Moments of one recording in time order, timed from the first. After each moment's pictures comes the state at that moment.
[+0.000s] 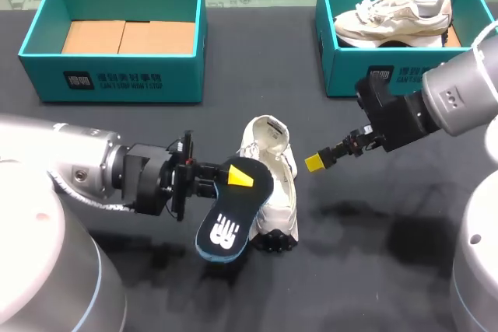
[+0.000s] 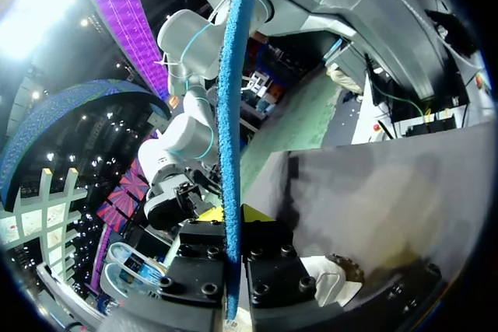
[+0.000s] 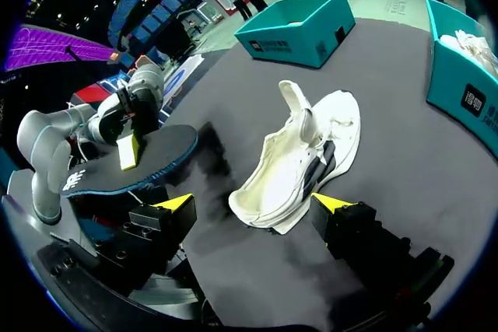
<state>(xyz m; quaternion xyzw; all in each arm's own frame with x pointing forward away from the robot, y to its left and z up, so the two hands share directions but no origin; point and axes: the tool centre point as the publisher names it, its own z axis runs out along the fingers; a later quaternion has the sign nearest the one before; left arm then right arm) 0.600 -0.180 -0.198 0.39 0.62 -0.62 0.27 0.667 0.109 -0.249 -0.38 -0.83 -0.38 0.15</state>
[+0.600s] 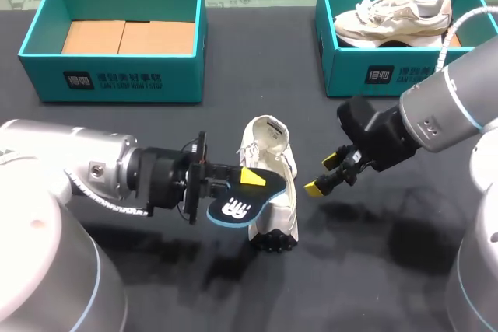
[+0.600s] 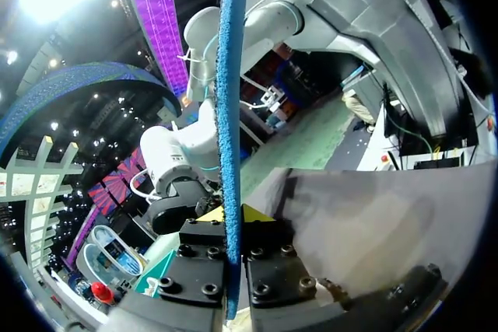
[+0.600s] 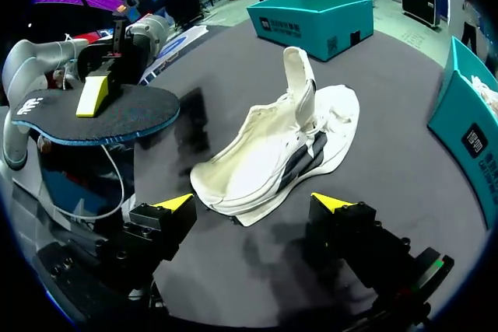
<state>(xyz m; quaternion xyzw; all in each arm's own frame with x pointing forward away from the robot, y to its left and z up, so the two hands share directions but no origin) 0.600 -0.196 -0.204 0.33 0.63 -0.67 0.21 0.670 0.105 -0.299 -0.30 -0.89 -0.34 0.07</state>
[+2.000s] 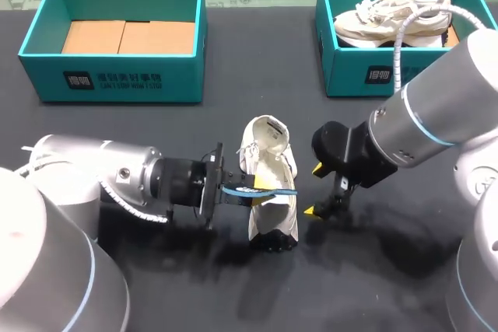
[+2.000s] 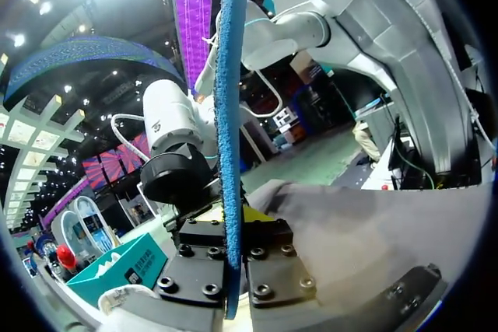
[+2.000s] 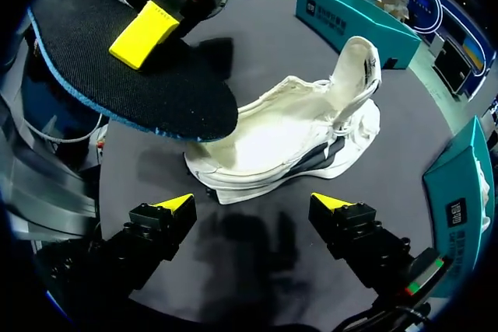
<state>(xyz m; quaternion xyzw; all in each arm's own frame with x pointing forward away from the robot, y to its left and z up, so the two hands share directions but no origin) 0.616 -0.217 -0.254 0.25 0.64 -0.72 0.12 0.661 0.106 -0.332 -0.13 -0.96 -0.25 -0.02</state>
